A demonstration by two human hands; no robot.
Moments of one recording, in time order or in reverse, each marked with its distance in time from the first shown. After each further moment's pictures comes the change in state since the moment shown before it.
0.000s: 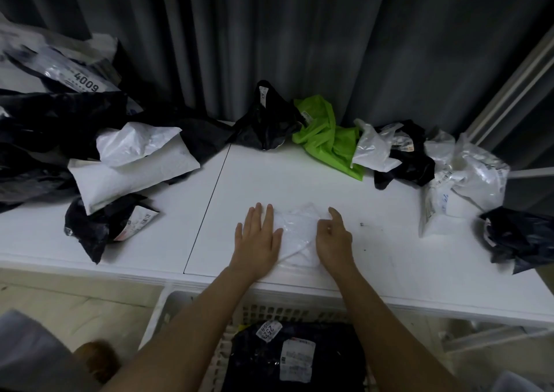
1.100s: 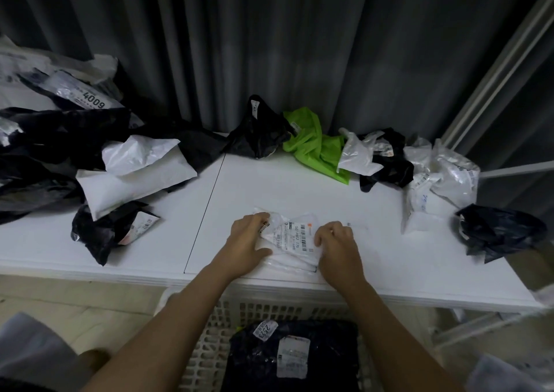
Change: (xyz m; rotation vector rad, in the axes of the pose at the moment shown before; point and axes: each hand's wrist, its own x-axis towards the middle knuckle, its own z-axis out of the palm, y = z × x) left_hand -0.018 -0.009 -0.035 -0.238 0.011 0.205; right_hand -0.025 0.025 -0.038 -0.503 0.038 -0.529
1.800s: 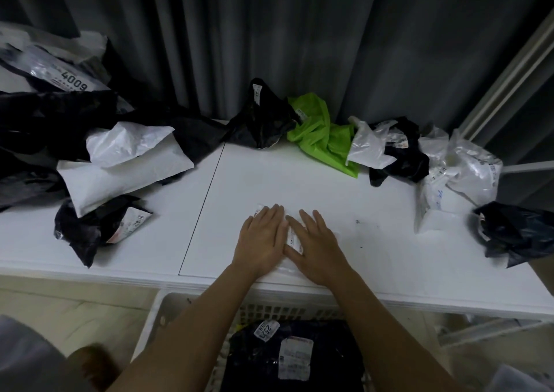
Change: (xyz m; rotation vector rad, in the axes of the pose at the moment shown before) left_hand 0.027 0.002 0.041 0.160 0.084 -0.013; right_hand 0.025 -0.021 0.027 -0.143 -0.442 -0.069
